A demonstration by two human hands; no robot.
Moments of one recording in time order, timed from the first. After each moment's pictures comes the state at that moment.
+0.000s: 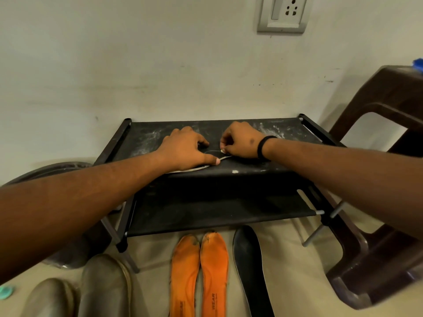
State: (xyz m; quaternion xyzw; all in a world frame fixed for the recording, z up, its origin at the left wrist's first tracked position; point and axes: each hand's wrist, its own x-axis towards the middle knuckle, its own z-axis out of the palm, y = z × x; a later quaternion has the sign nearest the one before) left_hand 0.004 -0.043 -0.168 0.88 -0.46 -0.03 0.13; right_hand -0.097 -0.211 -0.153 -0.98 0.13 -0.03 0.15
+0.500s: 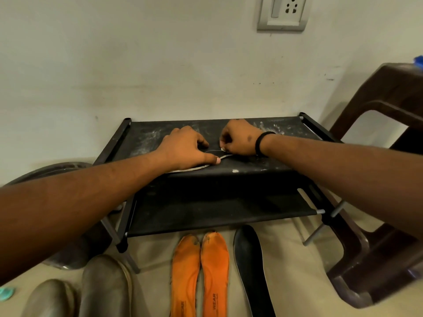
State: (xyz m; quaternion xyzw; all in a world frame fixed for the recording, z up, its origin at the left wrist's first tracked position) left_hand 0.006 -0.042 -0.169 0.86 -0.47 -0.03 0.19; right_hand -0.089 -0.209 -0.148 -0.98 0.13 -0.01 0.12
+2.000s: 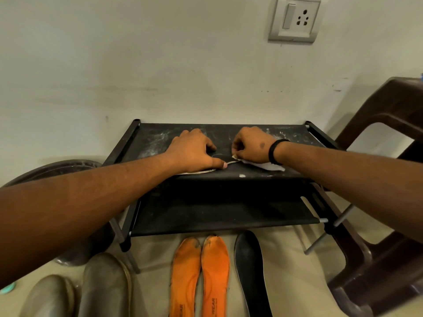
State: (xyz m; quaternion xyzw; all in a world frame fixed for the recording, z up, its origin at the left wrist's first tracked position) left_hand 0.011 -0.047 -0.176 0.87 -0.47 -0.01 0.16; right_hand -0.099 -0.215 -0.143 -0.98 0.15 0.00 0.09
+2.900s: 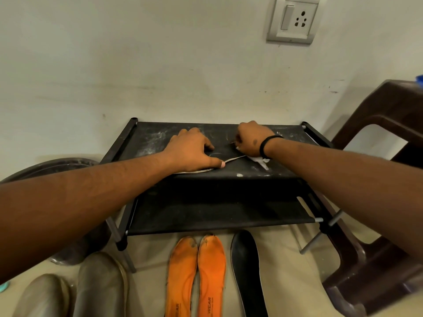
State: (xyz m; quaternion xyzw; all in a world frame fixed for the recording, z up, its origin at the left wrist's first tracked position) left_hand 0.008 -0.045 -0.172 0.87 -0.48 0.00 0.14; right_hand -0.085 -0.219 -0.141 -0.98 0.20 -0.02 0.00
